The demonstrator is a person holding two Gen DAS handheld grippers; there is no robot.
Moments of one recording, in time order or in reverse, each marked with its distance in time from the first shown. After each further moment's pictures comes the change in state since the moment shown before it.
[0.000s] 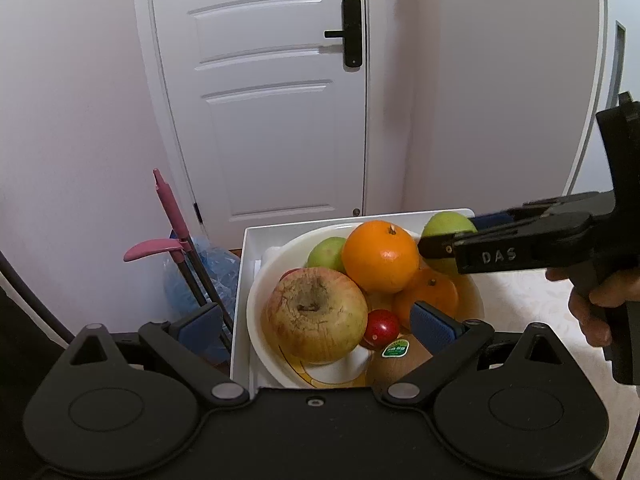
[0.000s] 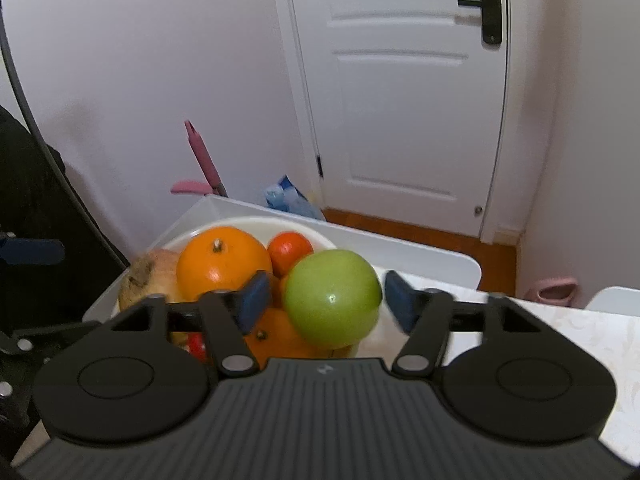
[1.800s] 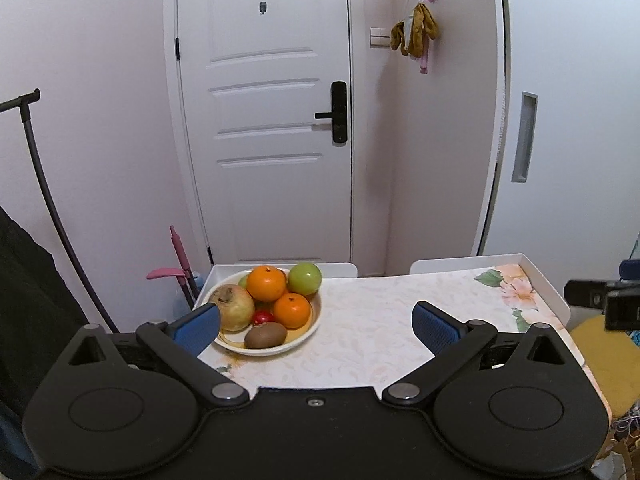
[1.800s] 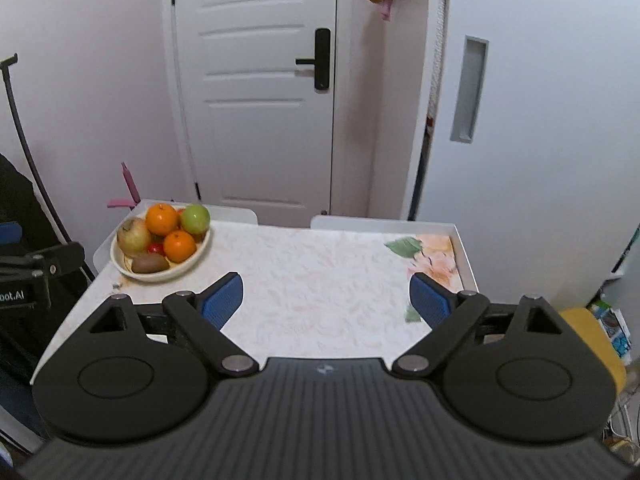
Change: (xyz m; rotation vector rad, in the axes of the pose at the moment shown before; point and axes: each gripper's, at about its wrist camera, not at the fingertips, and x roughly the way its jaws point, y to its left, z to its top) left arm -0.222 -0.161 -0.019 -0.076 -0.177 0.075; right arm -0.369 -0.024 -0.077 0.096 -0.066 -0.395
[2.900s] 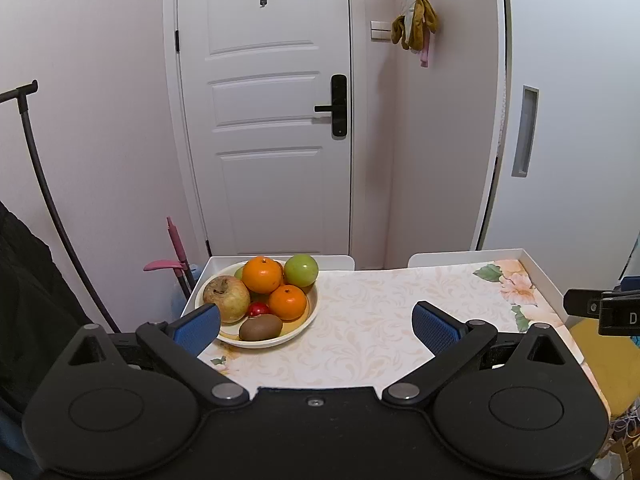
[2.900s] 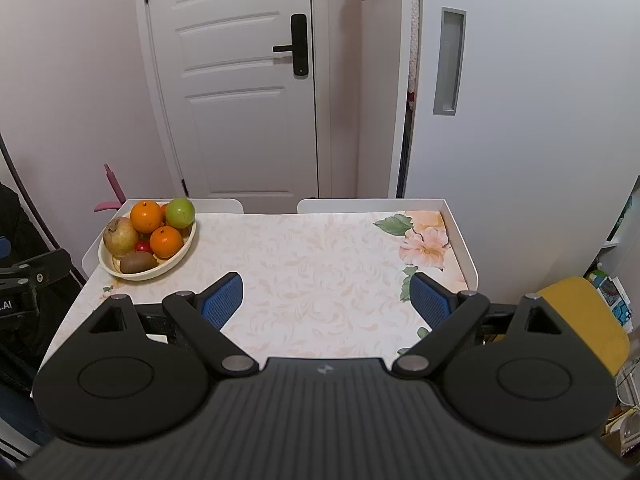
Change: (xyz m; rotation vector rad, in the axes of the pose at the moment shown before) left arm 0.005 -0.002 -0.003 -0.005 0.017 0.002; right arm 0.010 -0.008 -0.007 0.072 0.038 -0.029
